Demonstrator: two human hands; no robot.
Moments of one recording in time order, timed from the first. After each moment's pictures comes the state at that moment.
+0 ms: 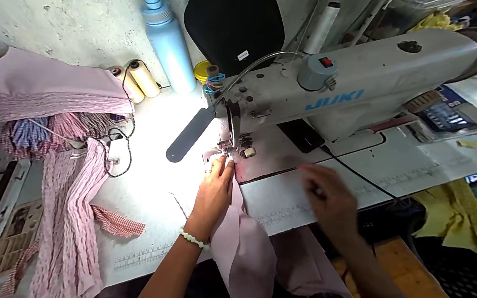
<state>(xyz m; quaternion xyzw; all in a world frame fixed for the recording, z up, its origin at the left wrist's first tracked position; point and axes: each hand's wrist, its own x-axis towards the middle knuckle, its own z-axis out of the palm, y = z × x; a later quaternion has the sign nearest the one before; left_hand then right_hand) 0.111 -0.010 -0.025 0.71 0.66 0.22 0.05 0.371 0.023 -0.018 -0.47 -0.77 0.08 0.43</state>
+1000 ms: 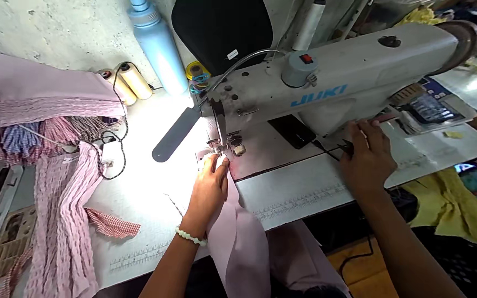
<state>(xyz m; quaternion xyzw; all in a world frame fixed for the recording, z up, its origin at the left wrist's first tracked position) 0.112 -0.008 -0.022 0.70 0.67 0.23 0.07 0.450 0.111 -0.036 -0.60 -0.72 -0.11 0.34</state>
